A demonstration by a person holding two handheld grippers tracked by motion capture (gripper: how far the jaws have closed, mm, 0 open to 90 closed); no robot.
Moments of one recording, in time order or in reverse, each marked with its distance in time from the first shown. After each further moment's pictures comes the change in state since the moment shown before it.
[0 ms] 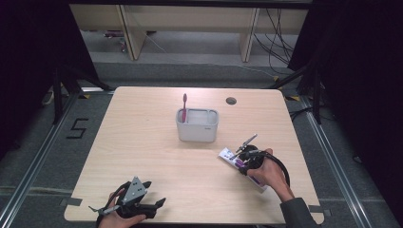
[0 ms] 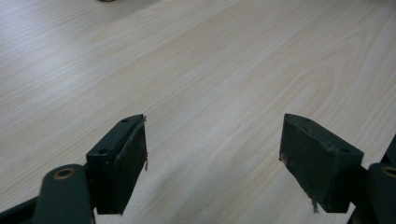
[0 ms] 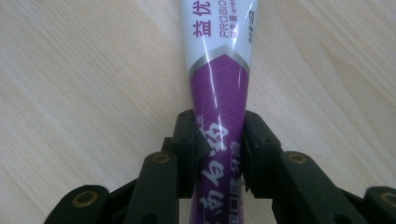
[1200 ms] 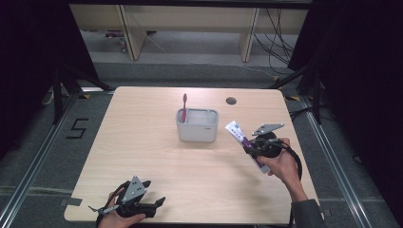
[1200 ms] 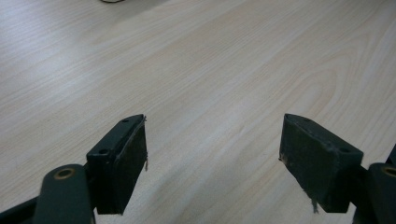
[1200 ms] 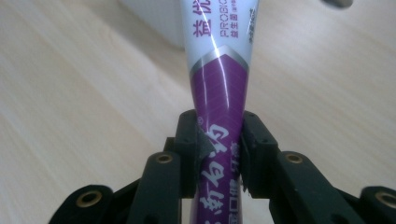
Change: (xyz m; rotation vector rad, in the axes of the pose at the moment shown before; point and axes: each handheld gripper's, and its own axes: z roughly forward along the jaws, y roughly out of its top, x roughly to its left) left arm 0.001 0.000 0.001 -0.015 0.003 -0.008; right arm -0.021 -0.004 -0.058 -0.380 -0.035 0.091
